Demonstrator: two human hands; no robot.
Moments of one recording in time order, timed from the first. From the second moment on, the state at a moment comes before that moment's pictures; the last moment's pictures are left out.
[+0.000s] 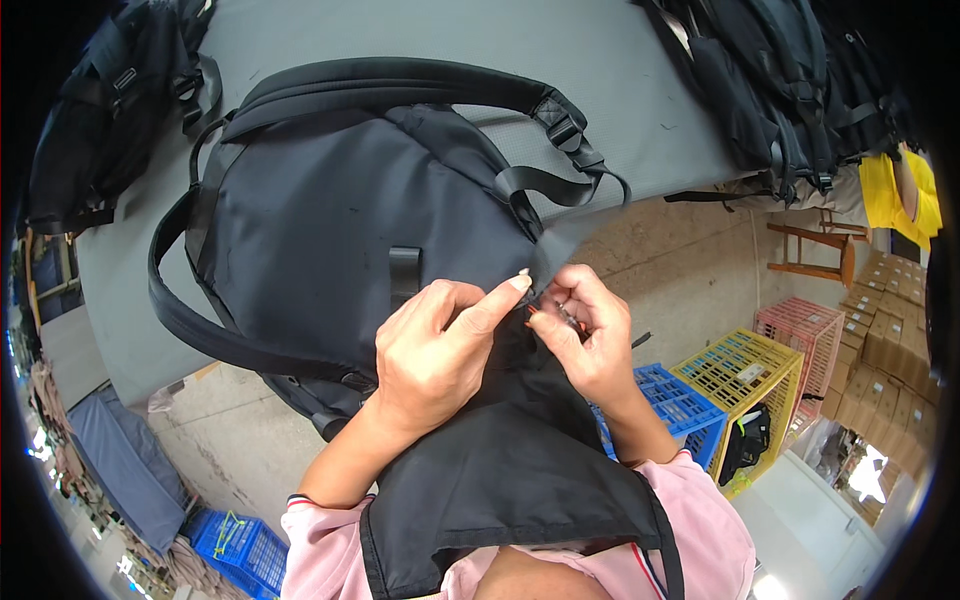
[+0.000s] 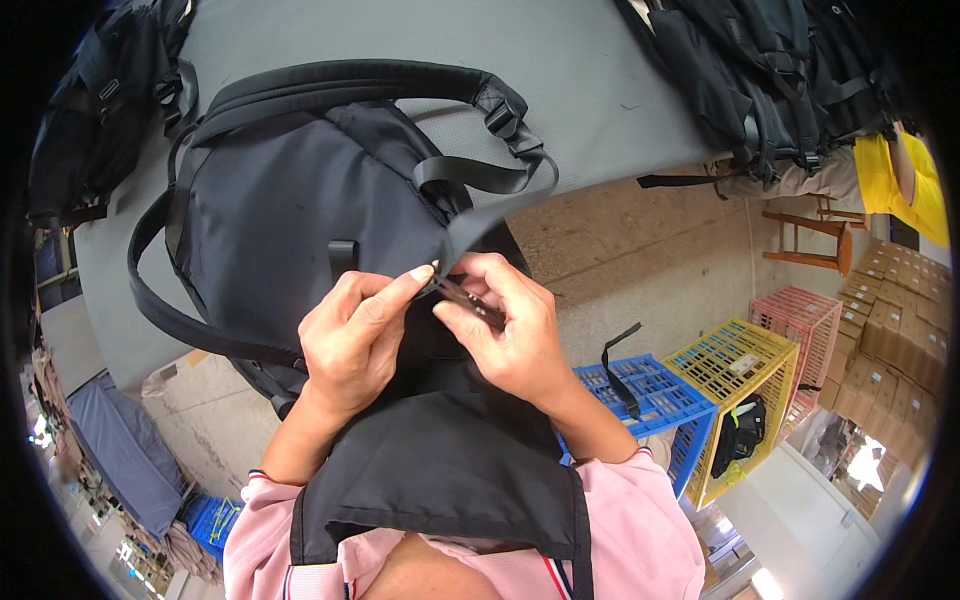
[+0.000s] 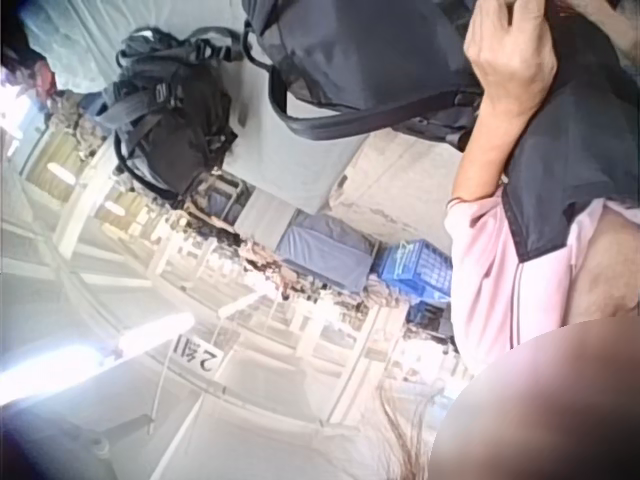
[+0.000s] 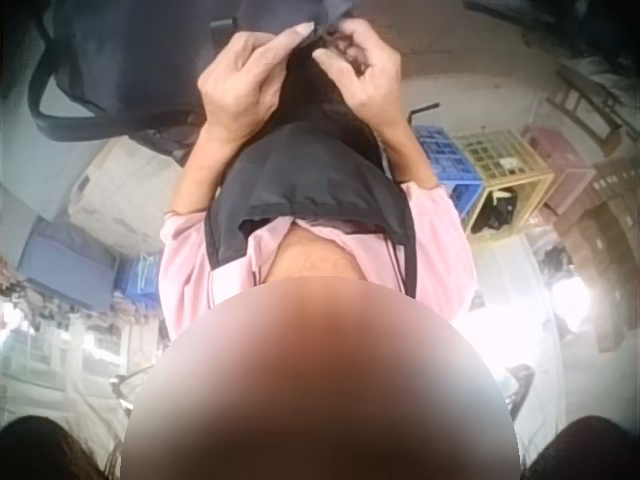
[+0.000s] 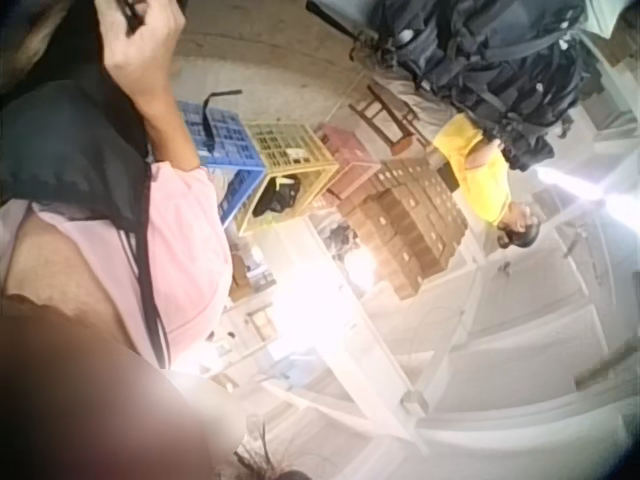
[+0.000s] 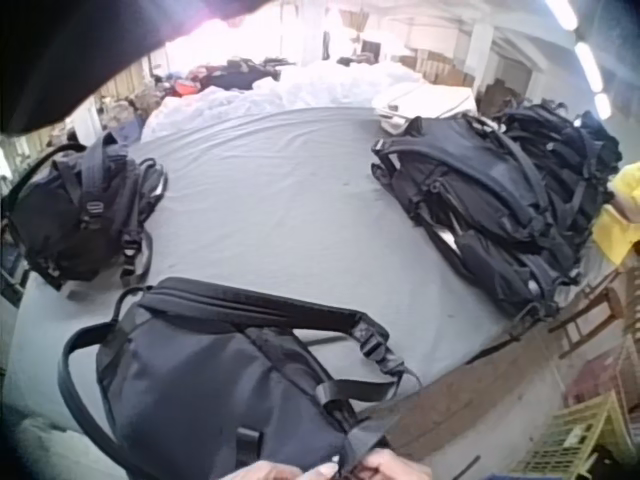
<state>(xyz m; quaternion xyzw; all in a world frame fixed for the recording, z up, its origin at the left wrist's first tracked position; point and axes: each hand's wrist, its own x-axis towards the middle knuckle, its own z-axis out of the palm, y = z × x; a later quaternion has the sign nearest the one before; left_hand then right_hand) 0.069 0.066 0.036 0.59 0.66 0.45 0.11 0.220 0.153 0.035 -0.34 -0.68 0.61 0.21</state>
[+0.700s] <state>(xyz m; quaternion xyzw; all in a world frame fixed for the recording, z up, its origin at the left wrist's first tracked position) 0.066 0.066 0.034 0.22 0.50 0.61 0.57 0.220 0.149 0.029 -0.40 -0.69 0.53 0.27</state>
